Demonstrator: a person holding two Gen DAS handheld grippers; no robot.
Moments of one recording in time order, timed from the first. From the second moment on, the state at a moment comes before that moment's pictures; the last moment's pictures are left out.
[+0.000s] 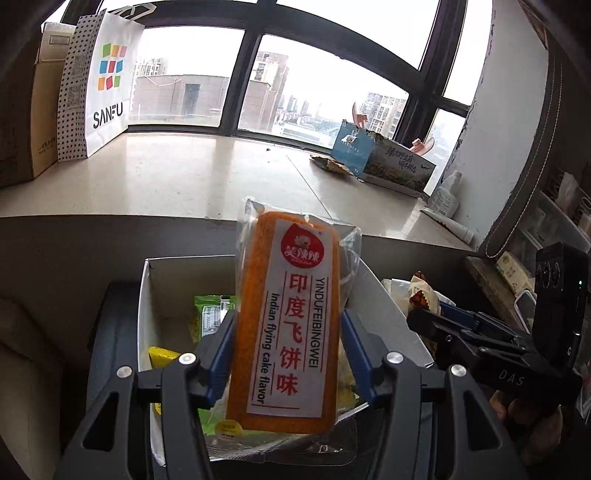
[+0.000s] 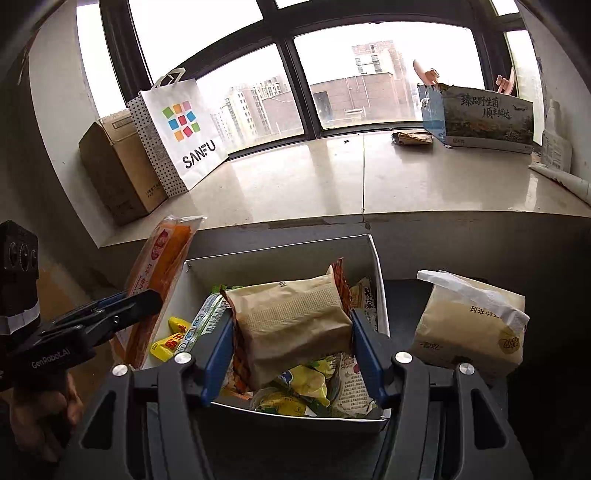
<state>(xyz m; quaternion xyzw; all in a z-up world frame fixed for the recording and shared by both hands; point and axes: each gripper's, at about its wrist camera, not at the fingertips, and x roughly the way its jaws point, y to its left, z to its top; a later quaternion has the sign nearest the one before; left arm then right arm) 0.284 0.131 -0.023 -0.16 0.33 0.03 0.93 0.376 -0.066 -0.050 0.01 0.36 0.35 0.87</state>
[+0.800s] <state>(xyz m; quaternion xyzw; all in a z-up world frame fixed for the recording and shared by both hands) 0.163 0.109 0.039 -0.05 0.18 0.16 0.97 0.290 -0.073 -0.004 -0.10 0.21 0.29 0.93</state>
